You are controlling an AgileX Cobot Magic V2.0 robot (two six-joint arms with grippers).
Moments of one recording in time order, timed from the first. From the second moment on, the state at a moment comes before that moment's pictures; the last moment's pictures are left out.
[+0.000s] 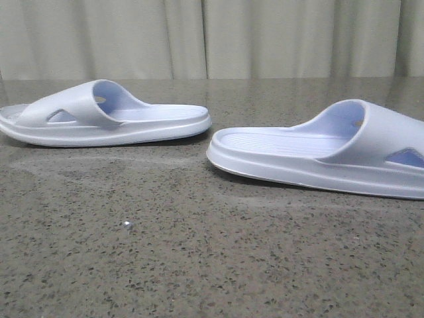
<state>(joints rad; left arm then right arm) -0.03 0.02 0.00 -0.11 0.11 0.03 0.05 0.04 0.01 0.07 0.00 -0.13</state>
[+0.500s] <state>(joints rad) -0.03 0.02 0.00 -0.29 0.08 0.03 0.05 0.04 0.01 0.08 -0.08 -0.13</state>
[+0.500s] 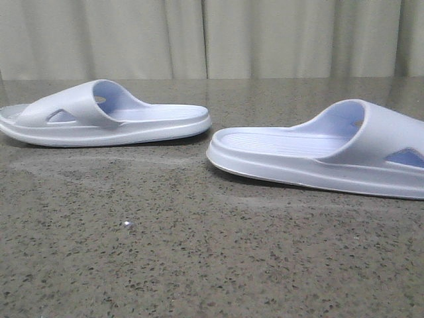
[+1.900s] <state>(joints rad) -0.03 0.64 -0.56 -0.29 0.54 0.16 0.04 0.79 -0.56 0.34 0.54 -0.08</state>
